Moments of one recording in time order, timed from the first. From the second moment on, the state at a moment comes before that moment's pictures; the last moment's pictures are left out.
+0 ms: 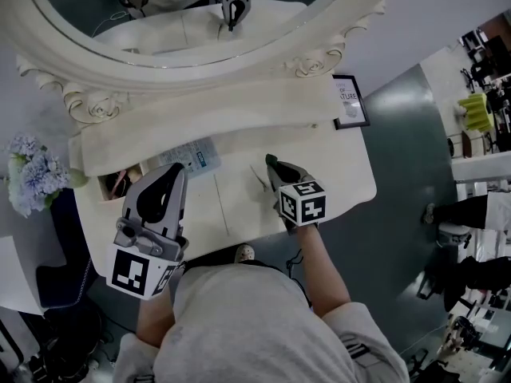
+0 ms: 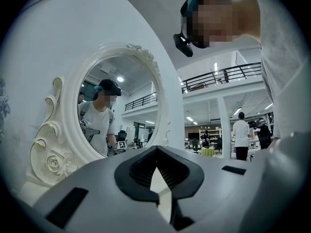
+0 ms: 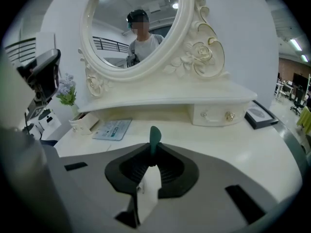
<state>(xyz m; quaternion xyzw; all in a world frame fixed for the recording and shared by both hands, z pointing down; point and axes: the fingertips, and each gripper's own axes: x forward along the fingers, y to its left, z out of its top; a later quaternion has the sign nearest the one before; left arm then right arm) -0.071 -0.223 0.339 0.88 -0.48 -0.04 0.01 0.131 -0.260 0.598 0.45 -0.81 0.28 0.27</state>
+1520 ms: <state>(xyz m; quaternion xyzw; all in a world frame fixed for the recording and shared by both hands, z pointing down) -0.116 -0.172 0.324 0.83 -0.55 -0.05 -0.02 0.025 -0.253 0.473 0.34 -0.92 0.17 0.10</state>
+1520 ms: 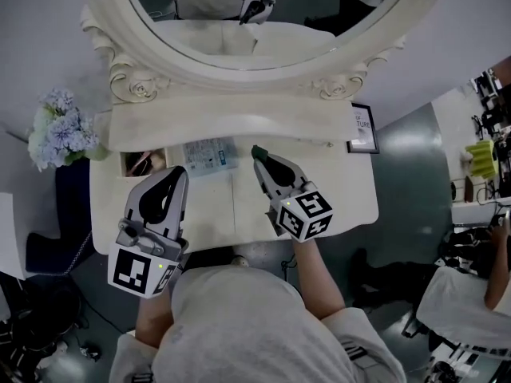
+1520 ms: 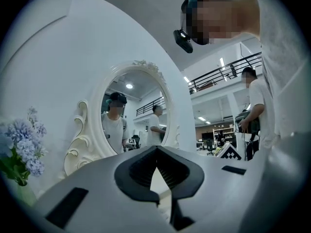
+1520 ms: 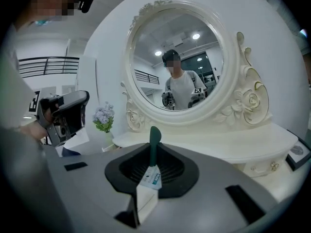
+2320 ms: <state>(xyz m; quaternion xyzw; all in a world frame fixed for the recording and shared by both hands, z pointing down) -0.170 -0.133 0.331 0.78 -0.62 -0.05 -0.02 -0.073 -0.236 0.456 0.24 -0.96 0.14 0.09</state>
